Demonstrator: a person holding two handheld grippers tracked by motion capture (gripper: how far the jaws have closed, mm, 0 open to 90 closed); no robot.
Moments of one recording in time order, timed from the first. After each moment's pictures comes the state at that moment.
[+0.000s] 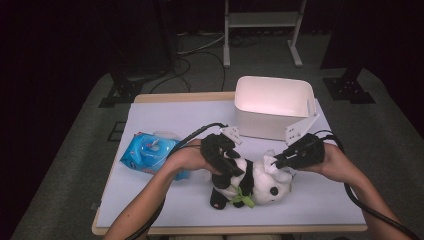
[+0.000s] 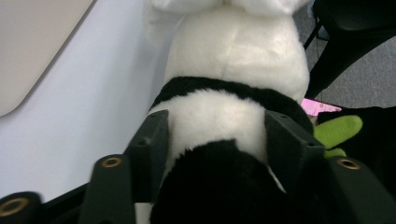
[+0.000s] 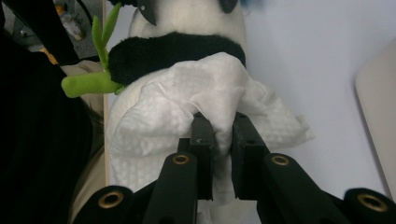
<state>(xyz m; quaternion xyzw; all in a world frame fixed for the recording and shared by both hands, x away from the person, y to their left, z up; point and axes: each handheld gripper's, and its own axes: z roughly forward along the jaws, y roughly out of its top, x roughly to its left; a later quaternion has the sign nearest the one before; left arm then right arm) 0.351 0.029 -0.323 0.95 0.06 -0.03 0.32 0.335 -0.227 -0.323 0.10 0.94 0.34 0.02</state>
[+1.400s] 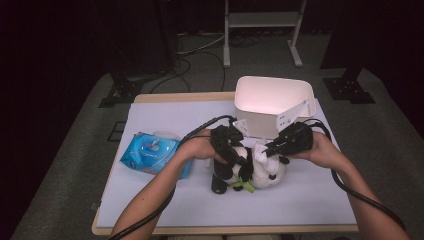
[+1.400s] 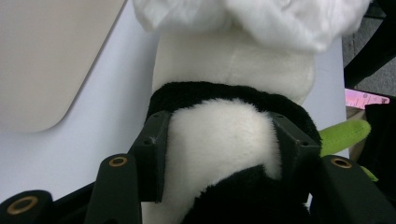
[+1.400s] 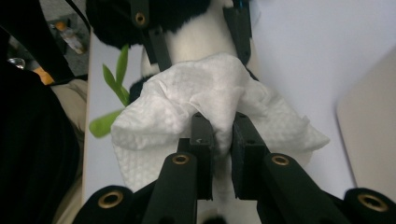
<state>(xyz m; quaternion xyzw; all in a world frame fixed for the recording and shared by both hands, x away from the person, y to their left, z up) 0.376 0.010 -0.330 0.95 0.05 0.02 0.29 0.370 -0.212 -0.321 0.10 0.93 0.36 0.01</state>
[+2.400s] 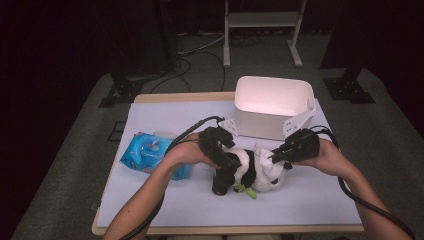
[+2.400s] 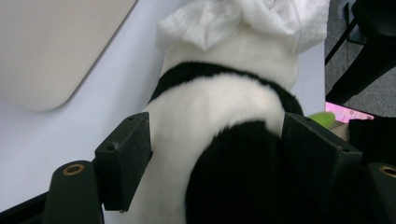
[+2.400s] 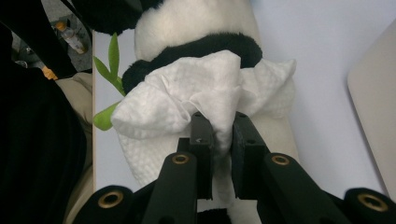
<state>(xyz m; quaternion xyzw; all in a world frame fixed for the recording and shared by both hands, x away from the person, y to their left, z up) 0.363 0.042 -0.317 0.94 0.10 0.00 0.33 0.357 -0.229 -0.332 0.13 0.93 0.35 0.00</state>
